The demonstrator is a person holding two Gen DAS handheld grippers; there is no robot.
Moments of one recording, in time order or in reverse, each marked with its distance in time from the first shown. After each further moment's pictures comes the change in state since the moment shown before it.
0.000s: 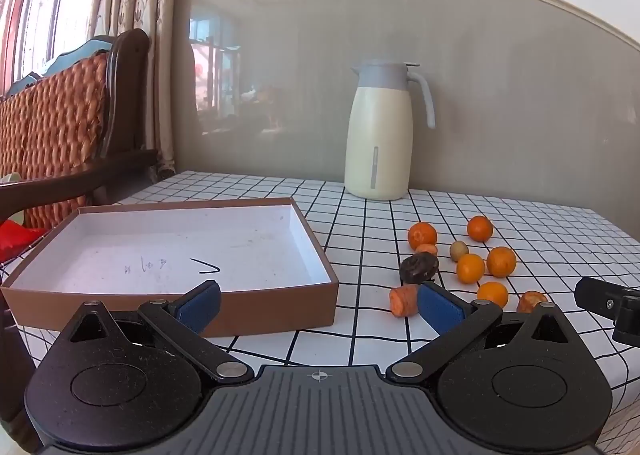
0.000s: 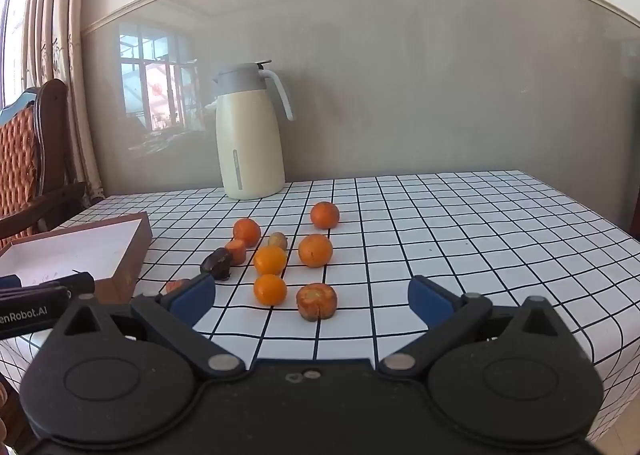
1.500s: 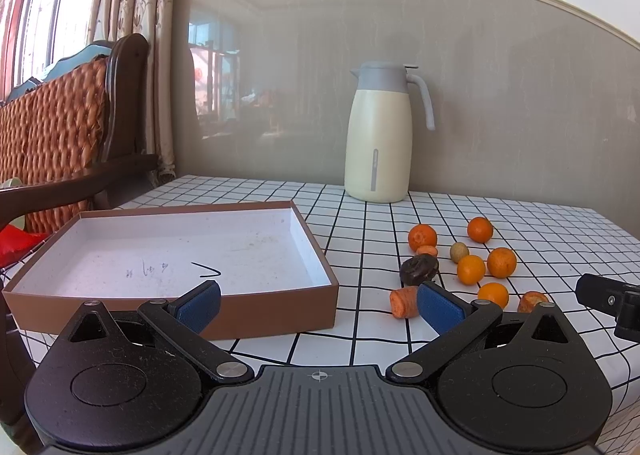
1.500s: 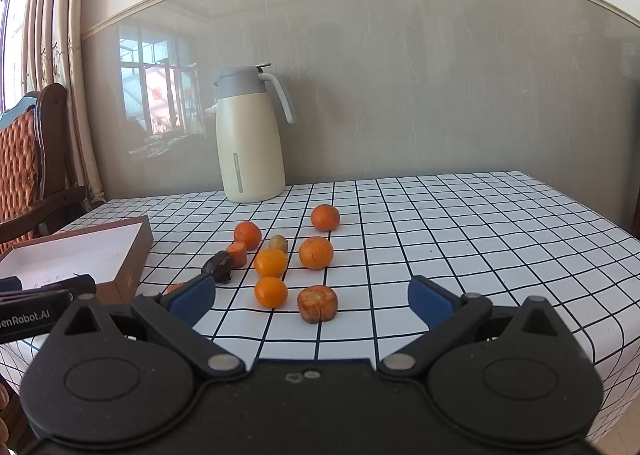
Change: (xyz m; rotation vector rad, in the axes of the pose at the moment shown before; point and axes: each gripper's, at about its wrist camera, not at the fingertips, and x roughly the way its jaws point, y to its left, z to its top) left arm -0.001 0.000 0.001 0.002 -0.002 -0.001; right arm 0.000 -0.001 0.000 0.007 -0.009 0.004
